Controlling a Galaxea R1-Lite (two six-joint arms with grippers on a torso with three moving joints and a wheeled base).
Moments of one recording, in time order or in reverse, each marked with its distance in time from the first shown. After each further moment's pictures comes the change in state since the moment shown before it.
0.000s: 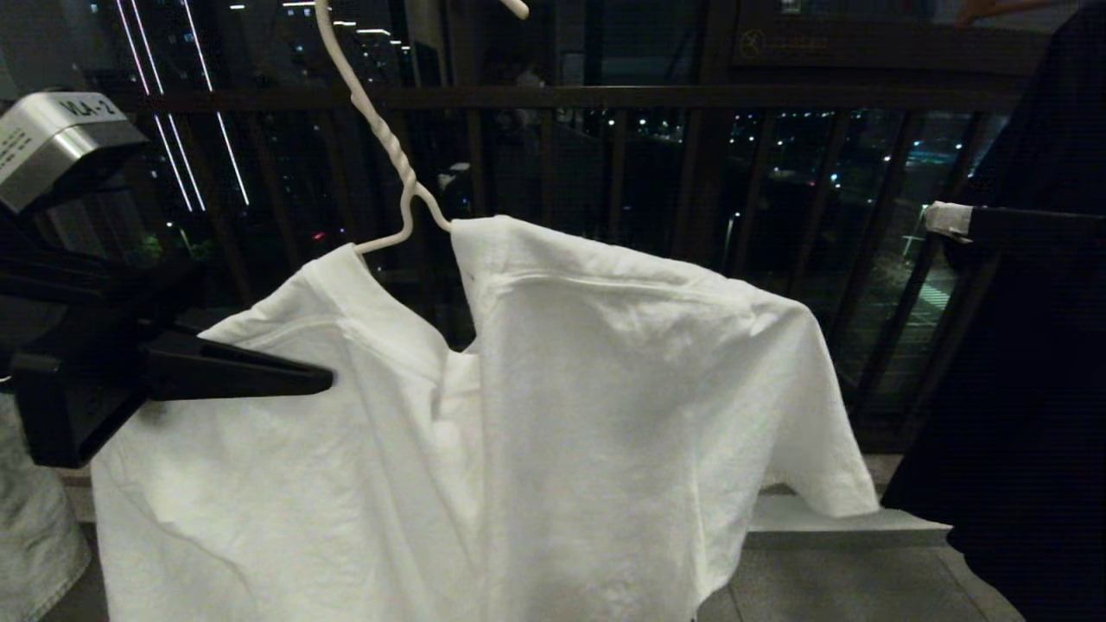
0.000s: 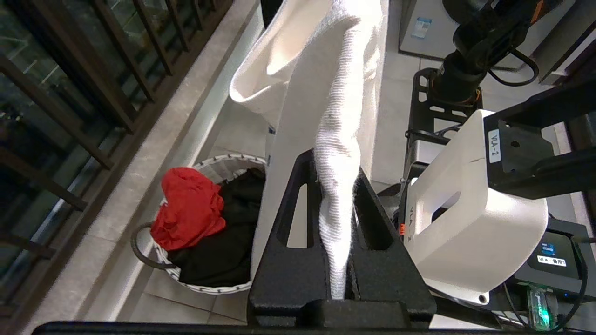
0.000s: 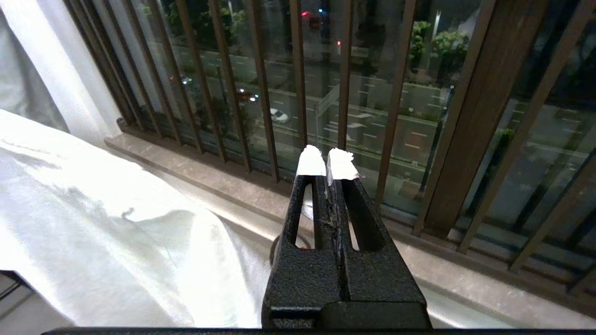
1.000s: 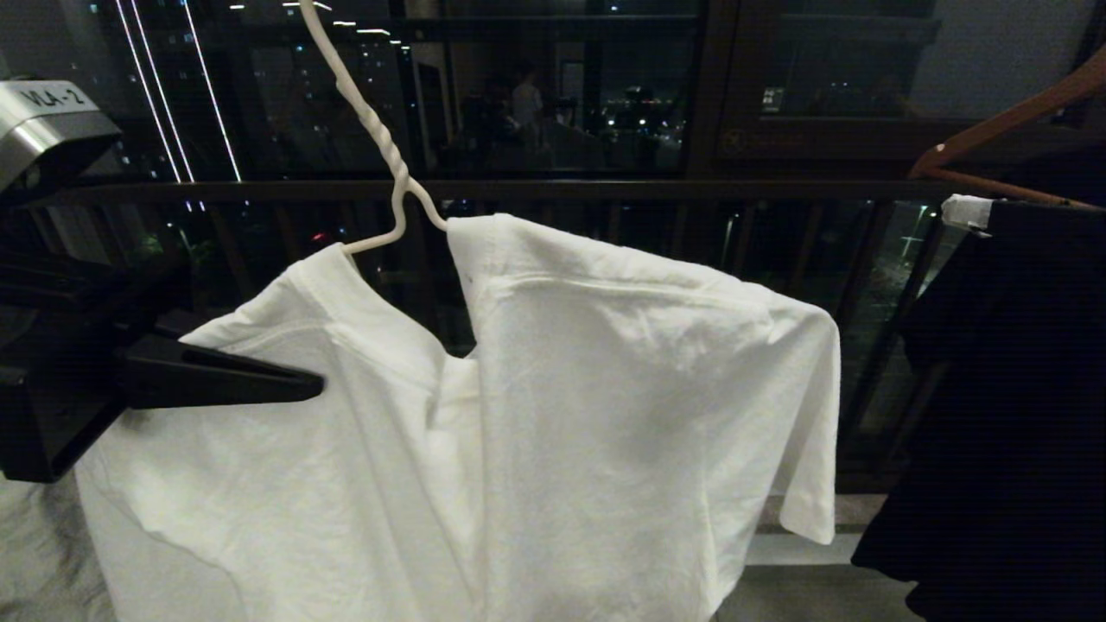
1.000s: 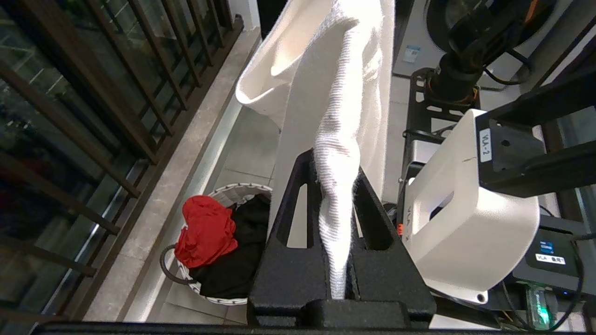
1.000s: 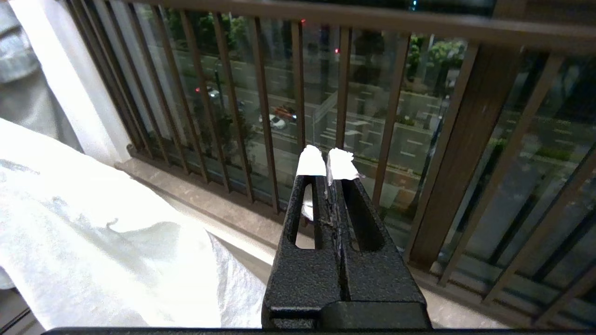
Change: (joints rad) left arm -0.008 -0.034 0.012 0.002 0.000 0.000; right arm 0.000 -0.021 0.002 0.002 0.001 -0.017
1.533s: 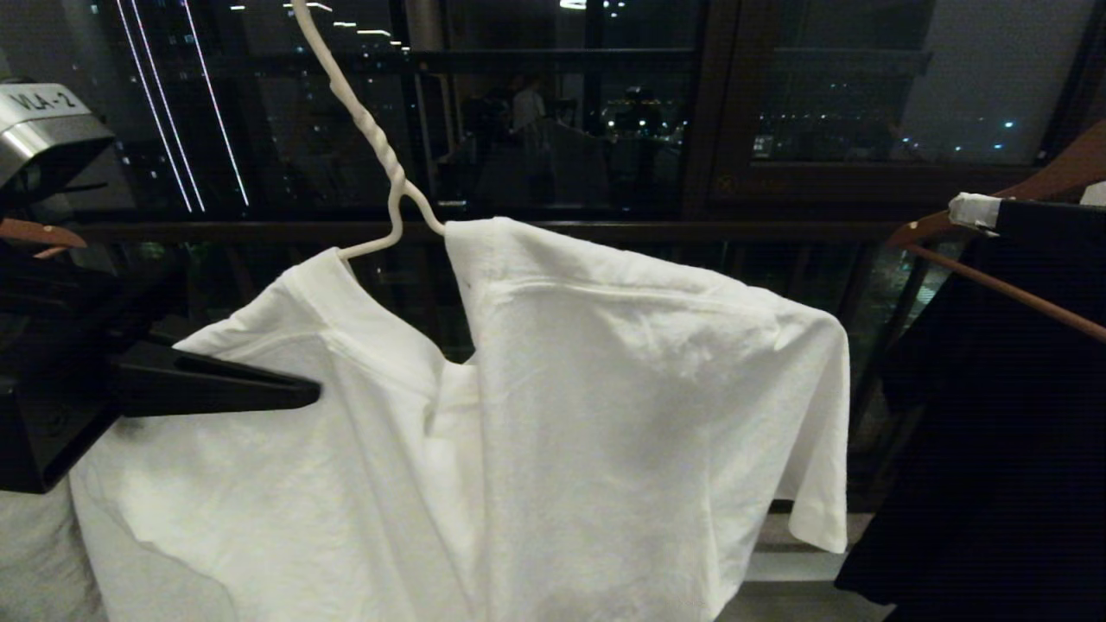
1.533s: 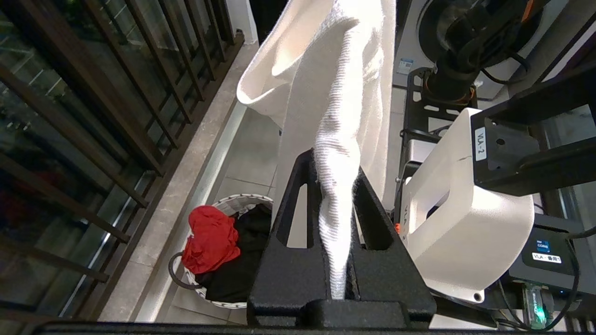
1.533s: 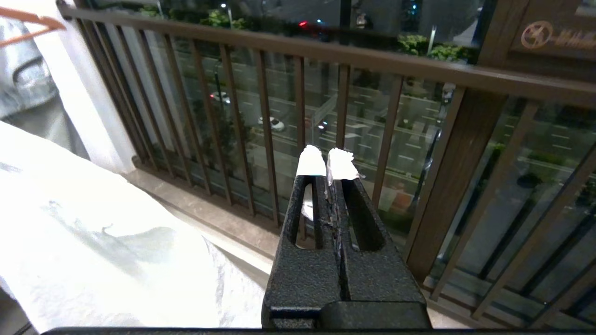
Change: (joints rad) left arm -0.001 -0.011 0.012 0.000 0.000 0.000; right arm 0.000 -0.011 0.002 0.002 0.001 -0.004
